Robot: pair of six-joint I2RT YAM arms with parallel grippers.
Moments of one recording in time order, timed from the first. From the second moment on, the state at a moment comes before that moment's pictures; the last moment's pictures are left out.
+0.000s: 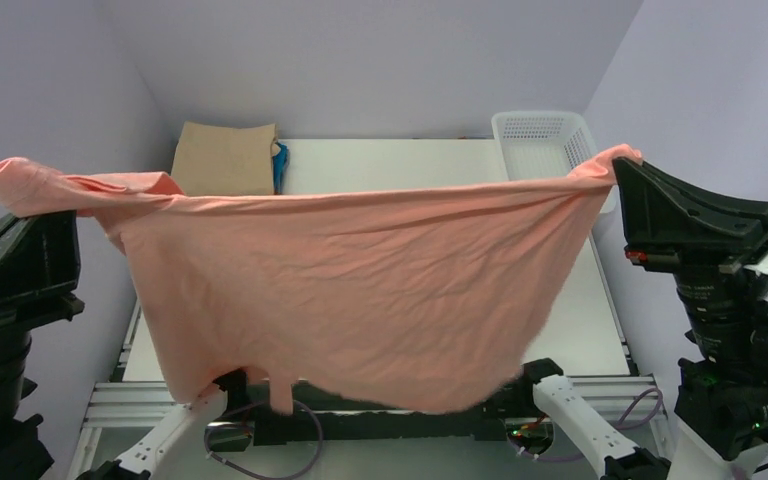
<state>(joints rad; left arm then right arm) -0.32 0.67 1.85 -0.34 0.16 -0.18 0.26 0.73 1.76 -0.31 -0.29 0.27</state>
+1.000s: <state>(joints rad) -0.31 2.15 1.66 -0.27 -0.06 -0.20 0.16 1.74 1.07 0.08 0.26 0.26</state>
